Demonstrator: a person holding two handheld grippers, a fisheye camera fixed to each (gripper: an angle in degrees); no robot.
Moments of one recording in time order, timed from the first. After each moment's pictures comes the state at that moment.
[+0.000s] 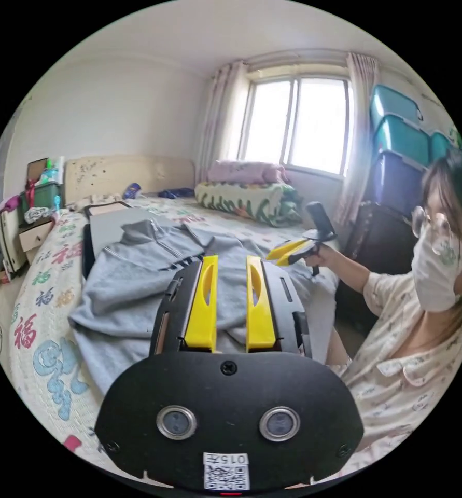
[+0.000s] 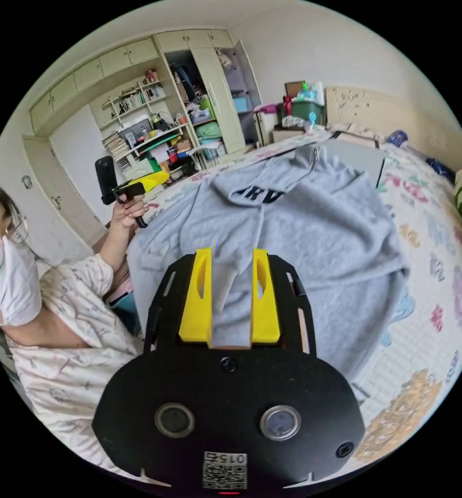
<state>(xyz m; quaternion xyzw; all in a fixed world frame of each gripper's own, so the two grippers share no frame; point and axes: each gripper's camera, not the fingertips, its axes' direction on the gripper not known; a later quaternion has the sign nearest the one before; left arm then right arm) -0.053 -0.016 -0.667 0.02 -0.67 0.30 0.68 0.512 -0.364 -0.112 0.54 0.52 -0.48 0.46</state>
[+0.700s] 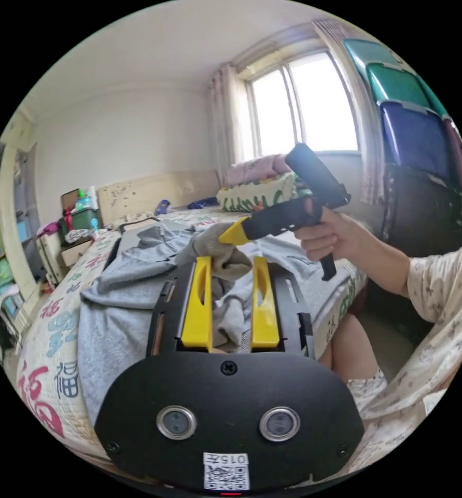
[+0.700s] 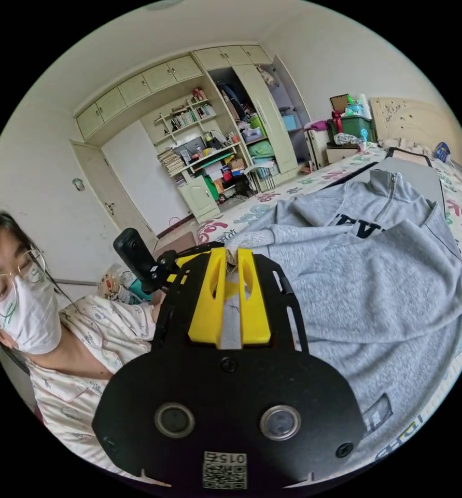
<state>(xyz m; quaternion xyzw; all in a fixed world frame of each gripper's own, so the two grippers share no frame) -0.130 0.072 -0.559 0.11 -0.75 0.33 0.56 0.486 -0.344 0.028 0.47 0.46 -0.61 0.45</state>
